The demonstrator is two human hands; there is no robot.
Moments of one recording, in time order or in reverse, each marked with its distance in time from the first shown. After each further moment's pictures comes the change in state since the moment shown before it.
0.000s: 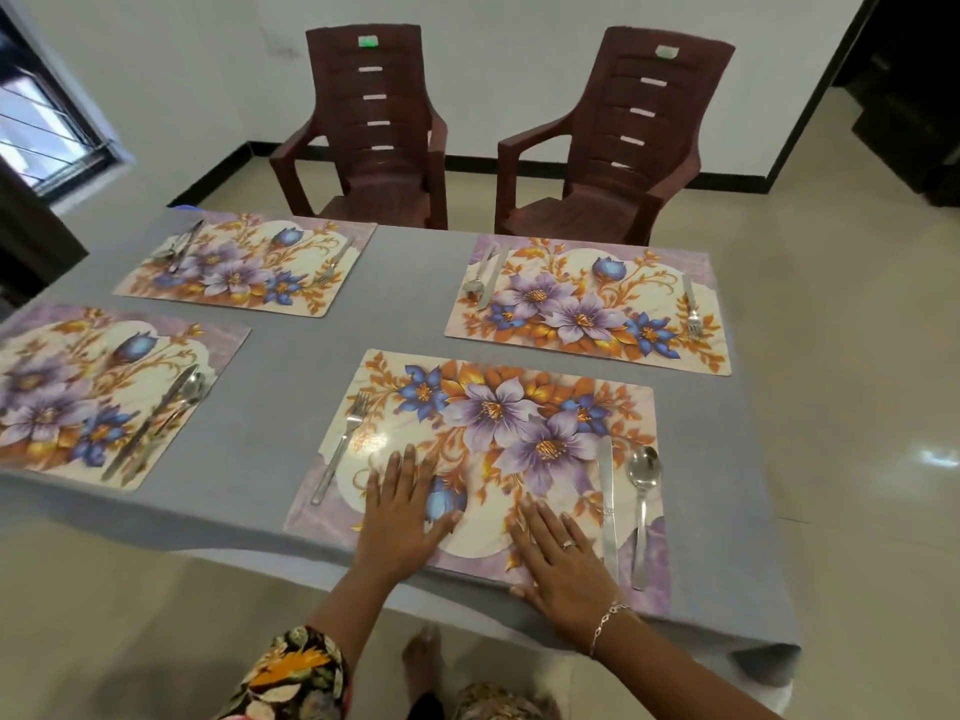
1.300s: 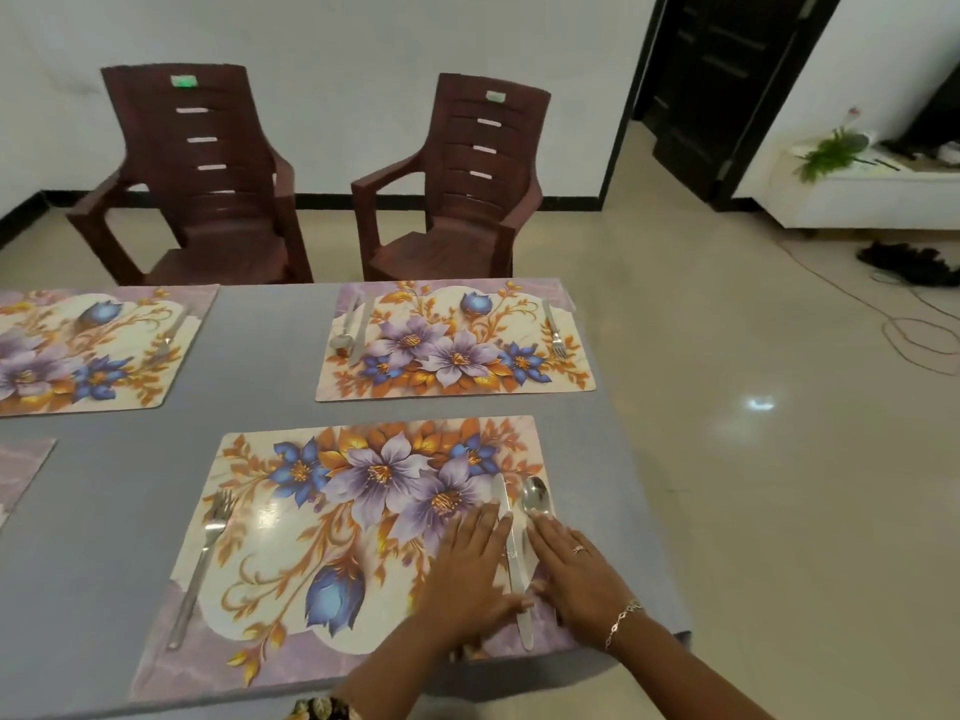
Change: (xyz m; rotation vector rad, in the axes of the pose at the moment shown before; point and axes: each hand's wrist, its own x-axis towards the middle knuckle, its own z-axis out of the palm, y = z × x) left_hand 0.033 0.165 0.012 0.072 -0.046 0.510; right_hand -0.037 0.084 -0.044 0.037 0.030 0.304
